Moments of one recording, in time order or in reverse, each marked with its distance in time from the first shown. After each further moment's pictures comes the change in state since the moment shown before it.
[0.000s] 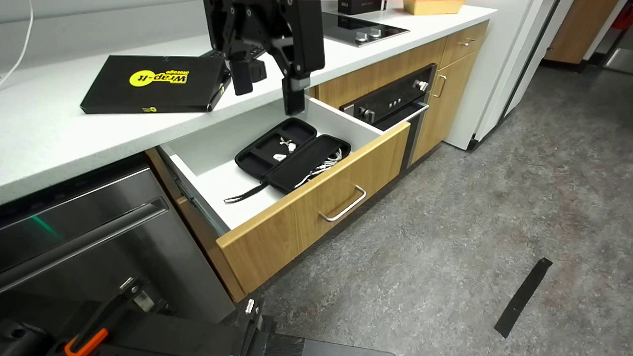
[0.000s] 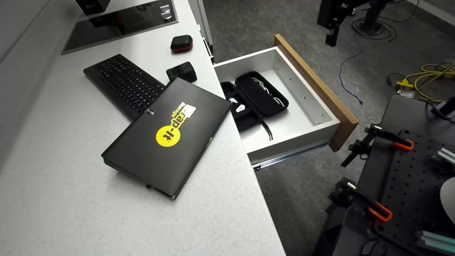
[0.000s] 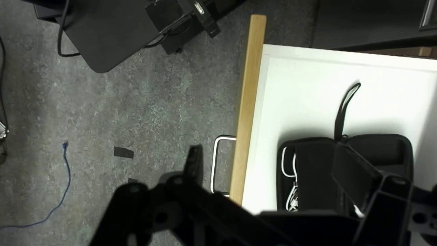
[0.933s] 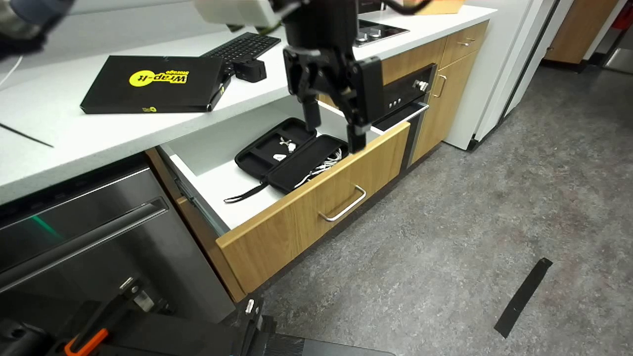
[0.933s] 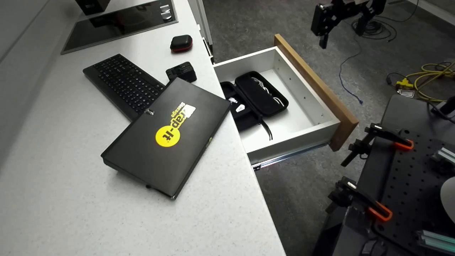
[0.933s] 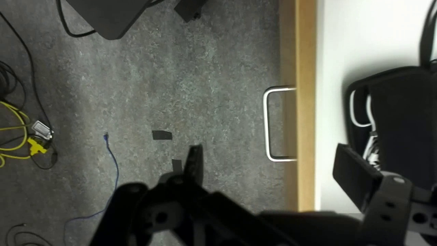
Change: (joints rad) arm -0.096 0.203 -0.029 0.002 -0.159 0.279 0.194
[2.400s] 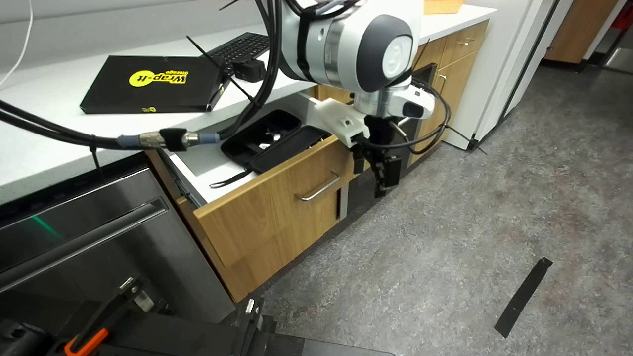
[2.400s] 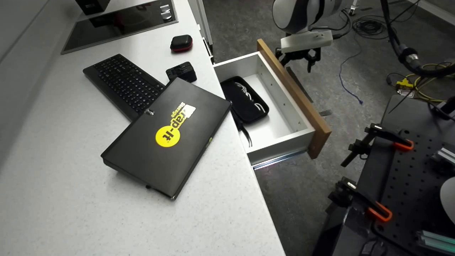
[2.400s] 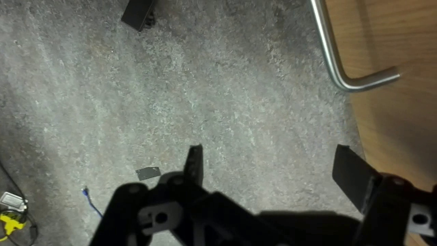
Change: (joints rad) arm 0.062 0.778 -0.081 0.530 0.319 0.157 0.007
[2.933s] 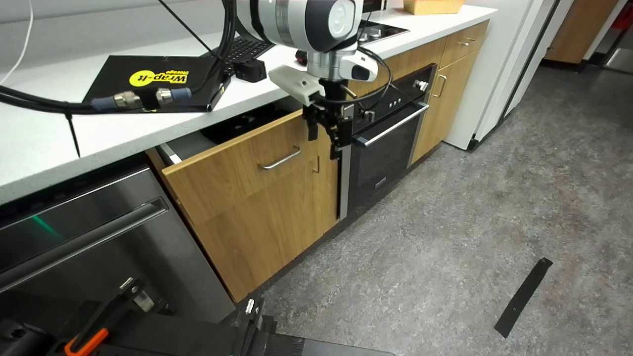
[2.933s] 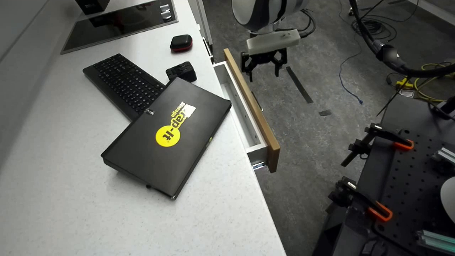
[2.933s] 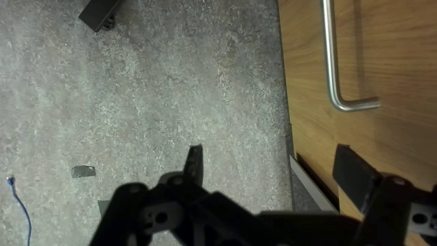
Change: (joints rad) arm 0.101 -0.005 0.080 0.111 0.057 -0.115 -0.066
